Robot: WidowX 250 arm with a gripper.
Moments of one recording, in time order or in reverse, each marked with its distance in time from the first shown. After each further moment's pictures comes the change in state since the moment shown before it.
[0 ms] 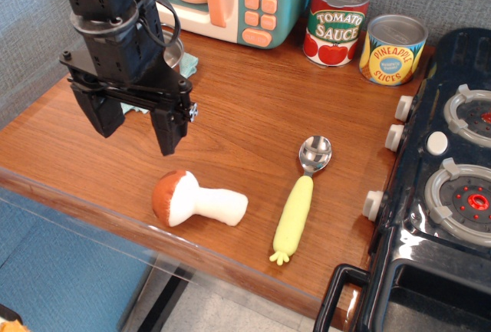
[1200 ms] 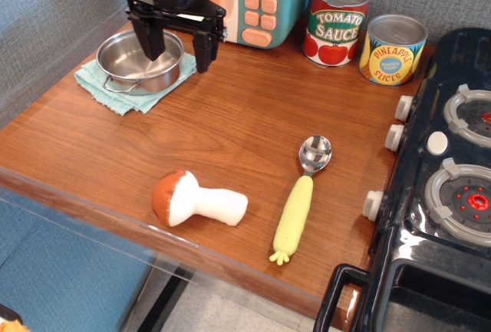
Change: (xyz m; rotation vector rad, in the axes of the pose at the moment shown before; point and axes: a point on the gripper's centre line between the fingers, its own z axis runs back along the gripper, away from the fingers) arm 0.124 0.036 -0.046 0.034 0.014 0.006
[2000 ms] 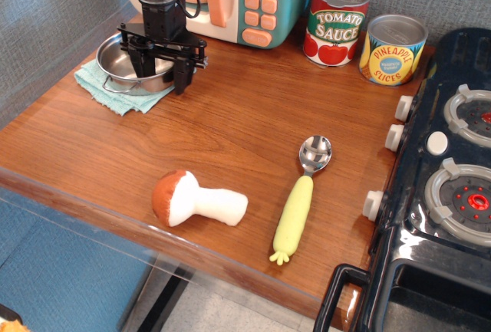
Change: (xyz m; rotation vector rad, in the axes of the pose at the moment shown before) arm 0.015 0.040 -0.065 0.016 0.124 0.059
